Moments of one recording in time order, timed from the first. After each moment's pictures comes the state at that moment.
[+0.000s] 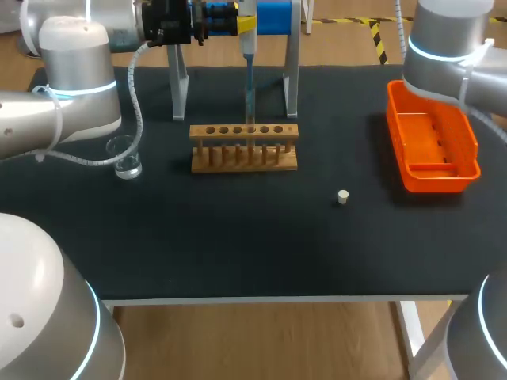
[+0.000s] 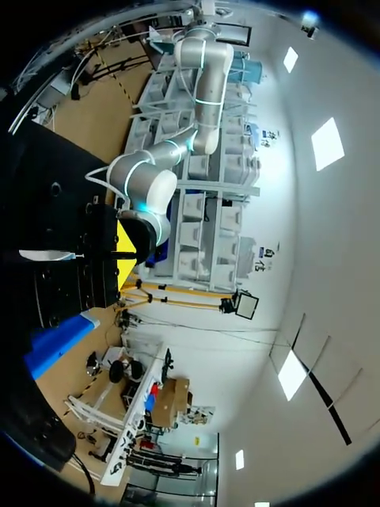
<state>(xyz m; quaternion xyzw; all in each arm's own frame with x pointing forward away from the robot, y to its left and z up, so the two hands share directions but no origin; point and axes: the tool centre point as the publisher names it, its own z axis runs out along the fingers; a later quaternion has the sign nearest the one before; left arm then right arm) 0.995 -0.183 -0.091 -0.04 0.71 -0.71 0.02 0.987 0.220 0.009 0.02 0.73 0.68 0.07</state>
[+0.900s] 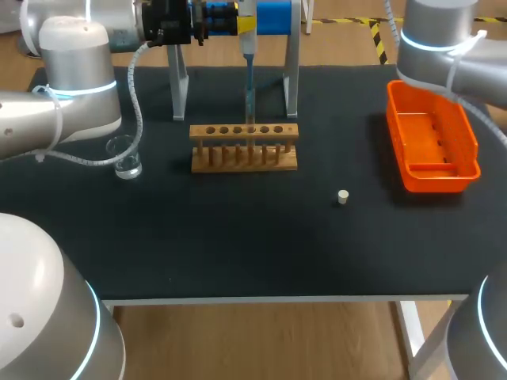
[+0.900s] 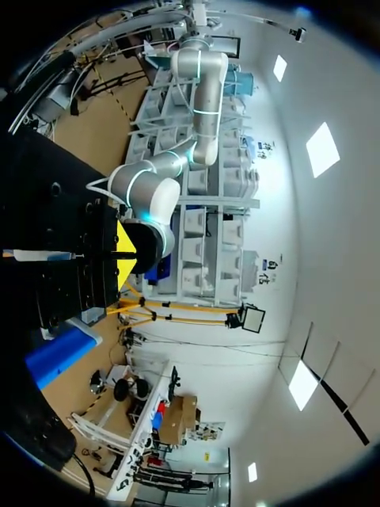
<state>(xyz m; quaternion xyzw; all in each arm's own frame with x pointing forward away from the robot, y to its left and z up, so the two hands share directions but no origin) 0.995 -0.183 -0.091 -0.04 0.71 -0.71 0.02 0.992 0.236 -0.005 0.00 0.73 0.68 0.02</state>
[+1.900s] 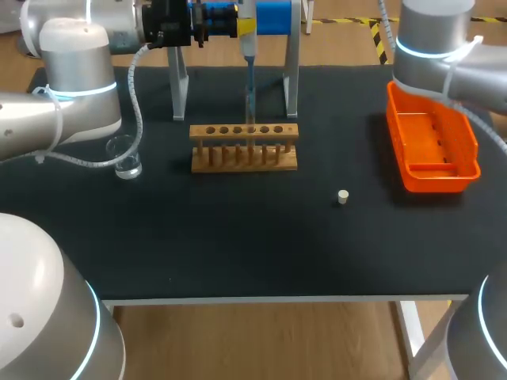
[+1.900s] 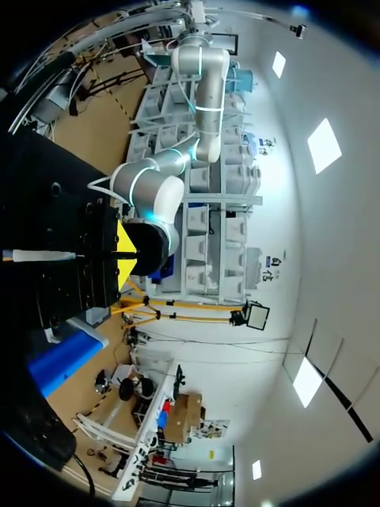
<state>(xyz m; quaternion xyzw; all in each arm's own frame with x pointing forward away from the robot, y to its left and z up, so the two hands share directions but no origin) 0.994 -0.183 -0.094 -0.04 0.71 -0.71 0.02 0.989 0.241 -0.017 0.01 0.74 0.67 0.02</state>
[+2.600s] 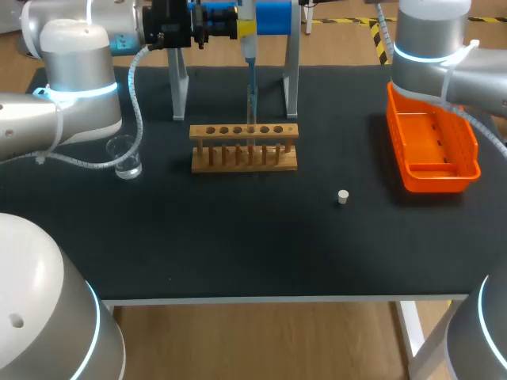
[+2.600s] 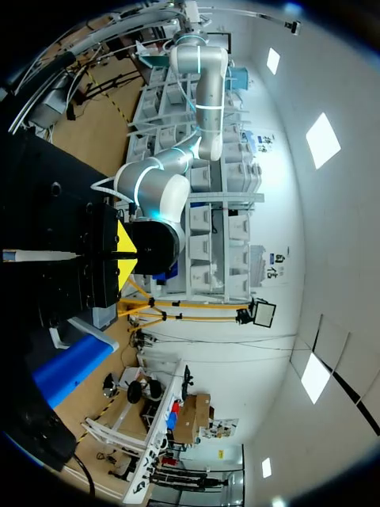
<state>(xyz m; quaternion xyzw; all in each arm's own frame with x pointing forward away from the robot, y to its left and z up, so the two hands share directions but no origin) 0.995 -0.183 -0.097 -0.04 0.71 -0.71 0.02 0.993 0.242 -0.034 0.02 0.74 0.67 0.01</state>
